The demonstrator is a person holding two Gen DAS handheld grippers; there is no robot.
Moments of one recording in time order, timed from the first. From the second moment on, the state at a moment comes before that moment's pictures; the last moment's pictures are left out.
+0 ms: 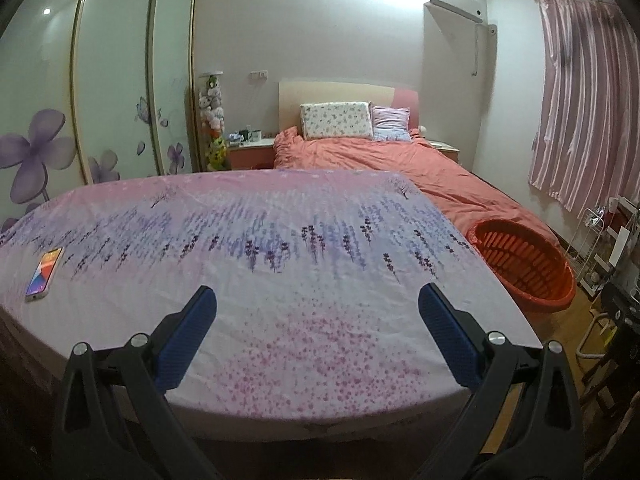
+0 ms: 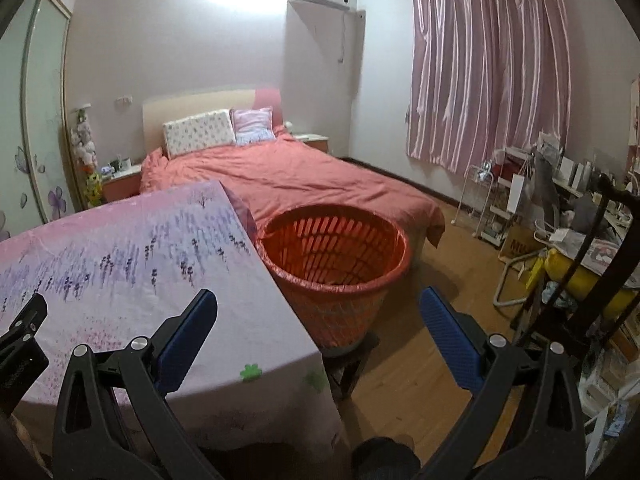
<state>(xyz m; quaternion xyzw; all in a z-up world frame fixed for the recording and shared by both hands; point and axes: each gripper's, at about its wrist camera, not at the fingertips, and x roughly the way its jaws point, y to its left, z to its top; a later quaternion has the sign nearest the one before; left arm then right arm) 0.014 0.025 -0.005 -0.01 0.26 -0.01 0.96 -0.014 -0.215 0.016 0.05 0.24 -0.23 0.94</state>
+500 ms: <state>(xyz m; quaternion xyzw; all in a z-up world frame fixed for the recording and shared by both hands) 0.003 0.022 -0.002 -0.01 0.27 -0.01 0.96 -0.026 -0.208 0.005 0.06 0.28 -0.22 0.93</state>
